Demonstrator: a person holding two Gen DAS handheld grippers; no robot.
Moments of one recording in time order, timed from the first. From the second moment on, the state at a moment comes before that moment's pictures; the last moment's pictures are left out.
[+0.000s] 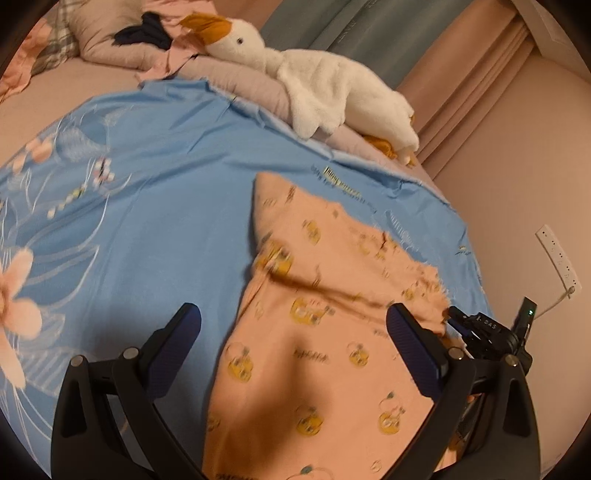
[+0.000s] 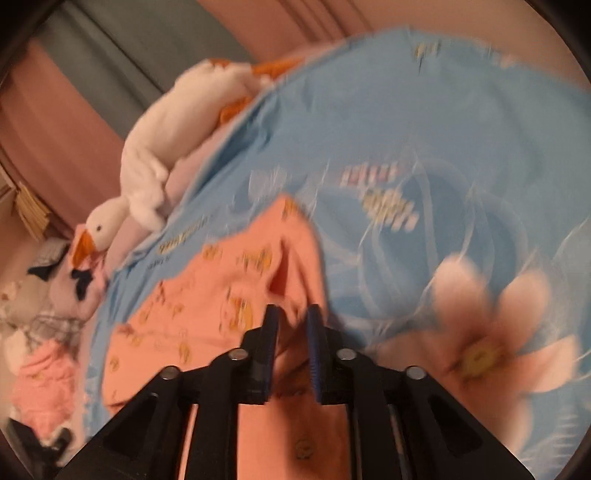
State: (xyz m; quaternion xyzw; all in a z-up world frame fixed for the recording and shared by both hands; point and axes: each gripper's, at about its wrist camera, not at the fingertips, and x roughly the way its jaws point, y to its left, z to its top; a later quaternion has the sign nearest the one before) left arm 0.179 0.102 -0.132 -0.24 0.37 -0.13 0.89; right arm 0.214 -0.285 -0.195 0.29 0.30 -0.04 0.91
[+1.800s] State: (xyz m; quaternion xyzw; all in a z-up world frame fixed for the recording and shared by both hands) left arm 0.250 0.064 -0.173 -0.10 0.45 -0.15 0.87; right arm 0.277 -0.134 -0.201 -0.06 0.44 0.22 0.87
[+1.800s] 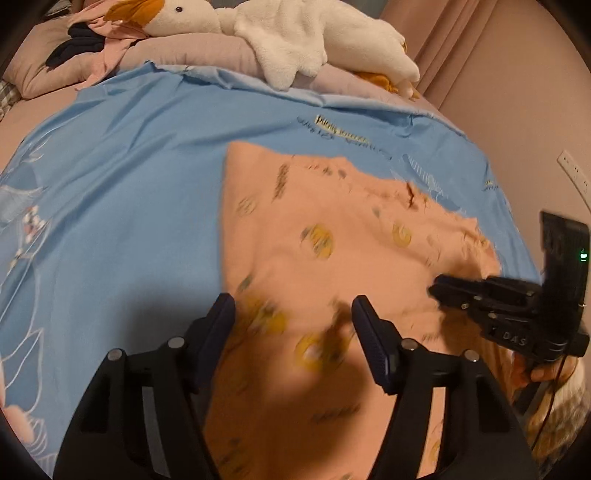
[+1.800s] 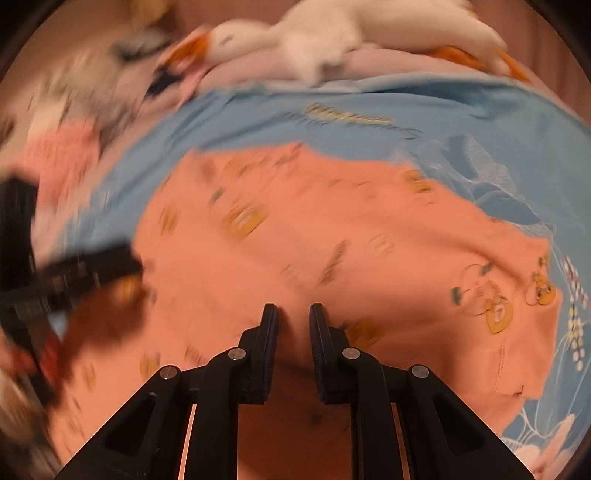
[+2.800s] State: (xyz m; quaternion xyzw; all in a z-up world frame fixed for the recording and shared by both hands) left arm 0.265 0.045 -0.170 -0.12 0.44 -0.21 0.87; right arm 0.328 -0.088 -0.191 -0.27 0.41 0.30 0.82
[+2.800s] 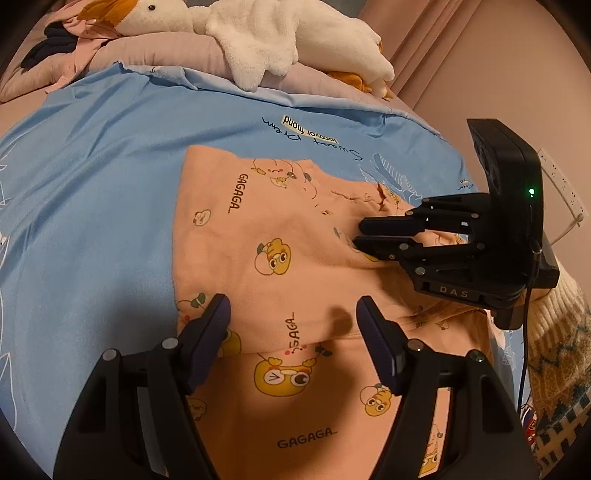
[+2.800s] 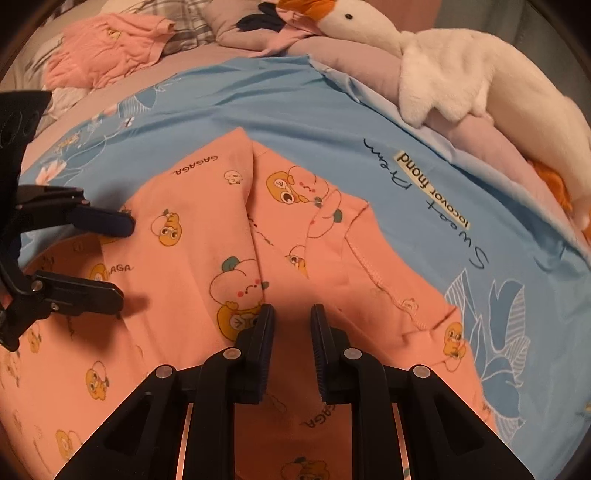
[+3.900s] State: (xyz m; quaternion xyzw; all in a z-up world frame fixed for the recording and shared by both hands) left arm 0.263 0.046 -0.173 -0.10 0.44 -0.20 0.87; right arm 0.358 -0.085 -0.187 -0.28 0.36 0.21 0.86
